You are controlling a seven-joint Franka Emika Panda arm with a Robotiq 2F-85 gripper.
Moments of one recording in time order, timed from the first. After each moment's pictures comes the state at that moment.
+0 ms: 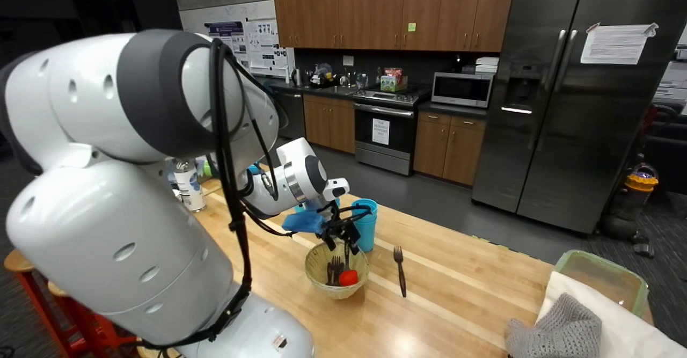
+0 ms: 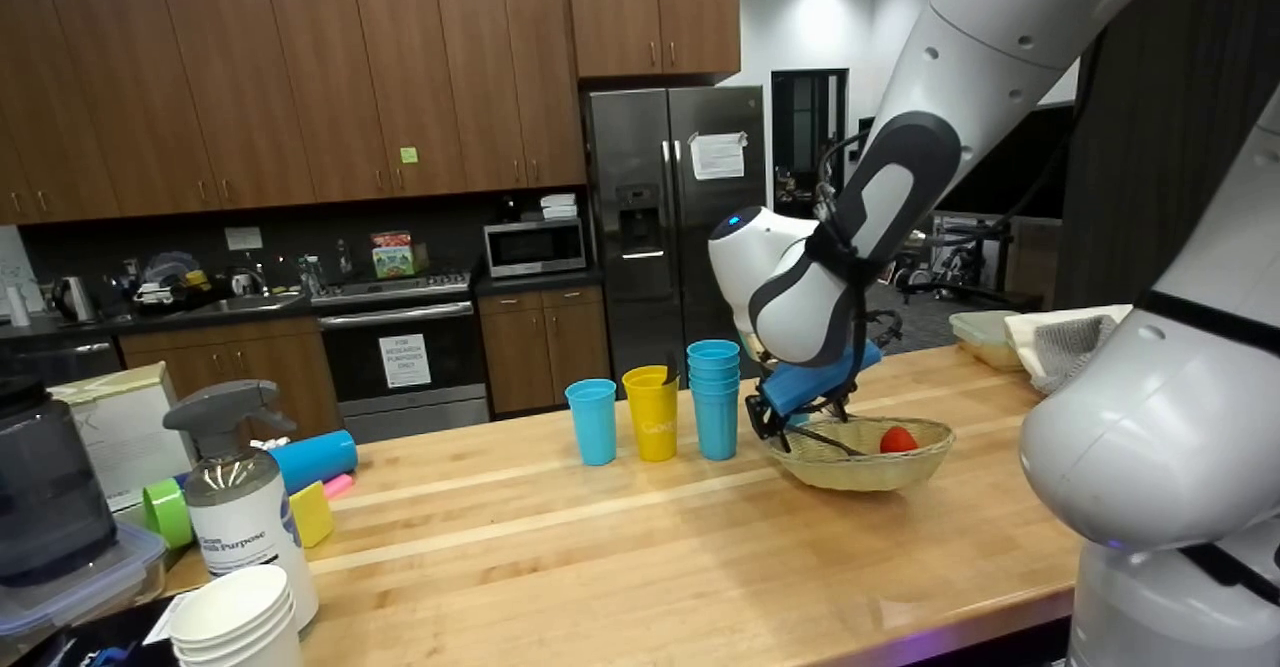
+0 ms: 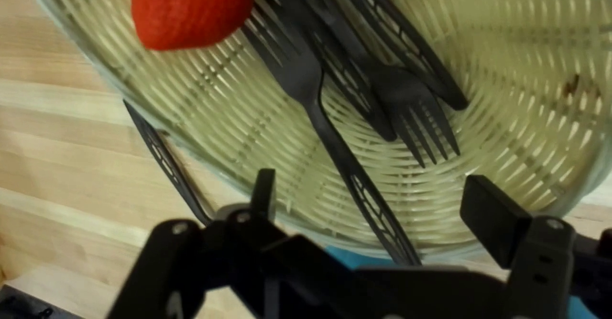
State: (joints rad) arm 0.04 -0.31 0.30 -2.73 -0.45 2.39 0.74
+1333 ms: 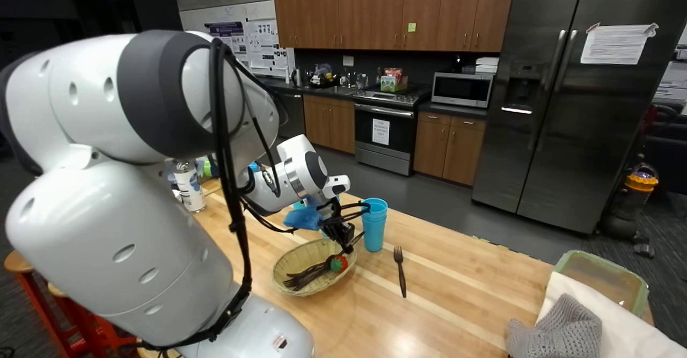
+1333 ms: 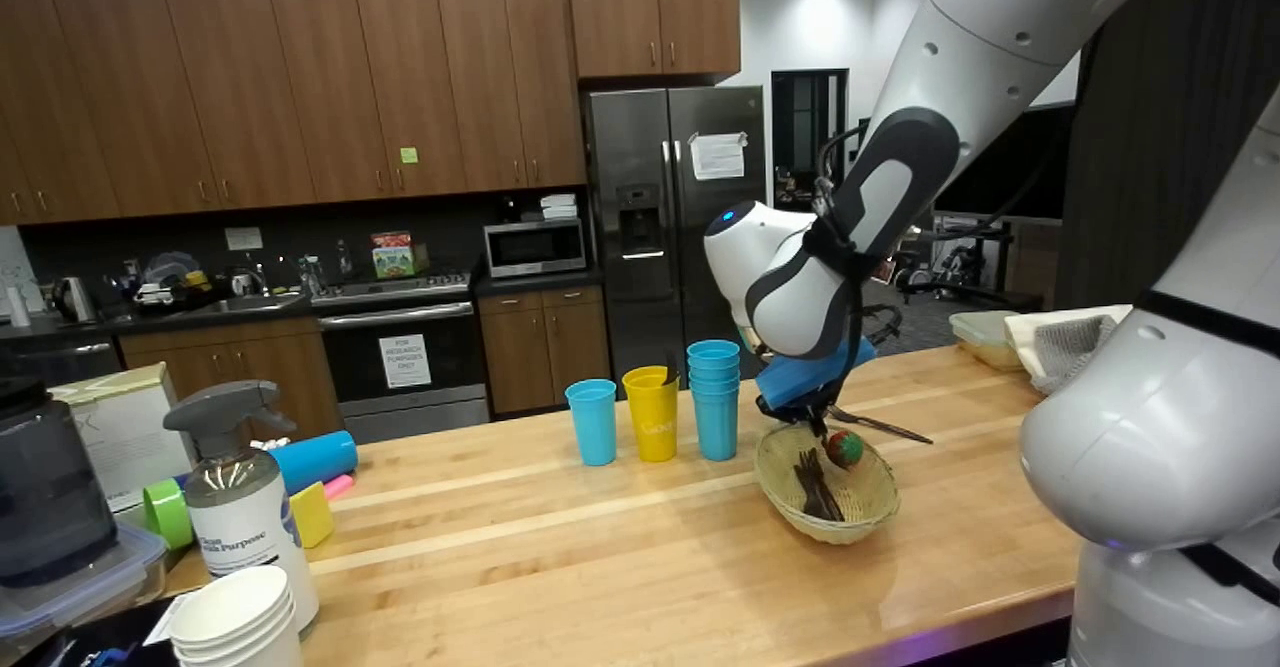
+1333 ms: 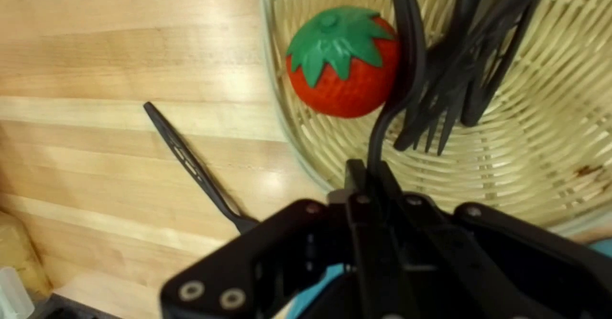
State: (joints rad) arm 0.04 -0.31 0.29 -2.70 -0.48 2.34 0.85
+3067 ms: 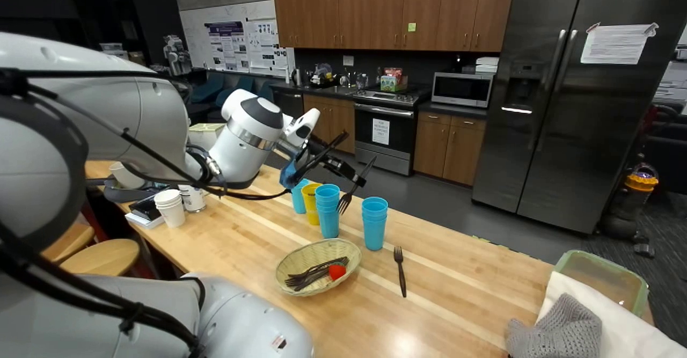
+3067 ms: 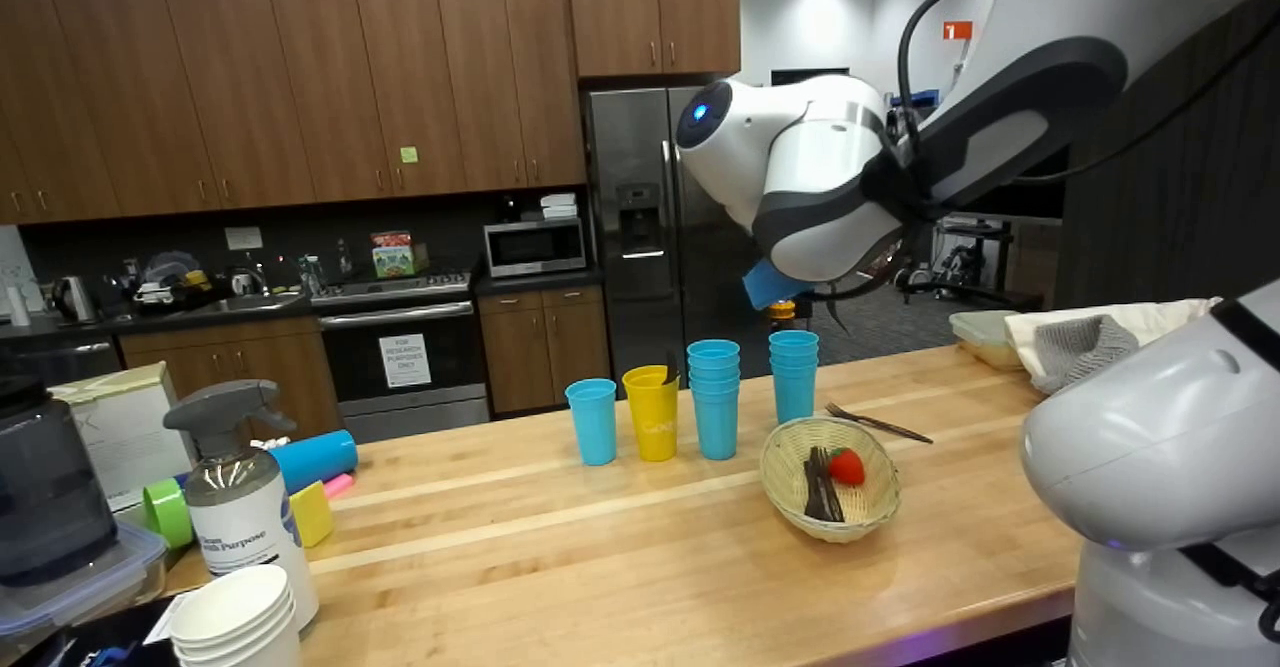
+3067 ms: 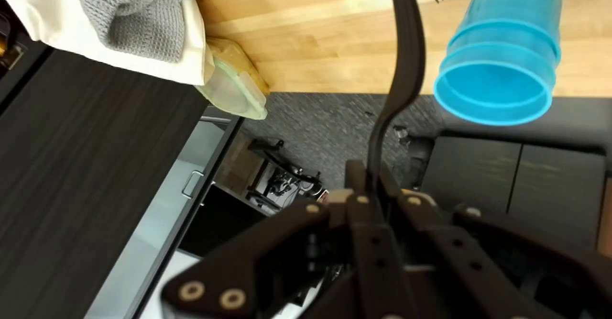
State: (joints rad) arm 0.04 -0.73 0.41 -2.64 -0.75 2.05 1.22
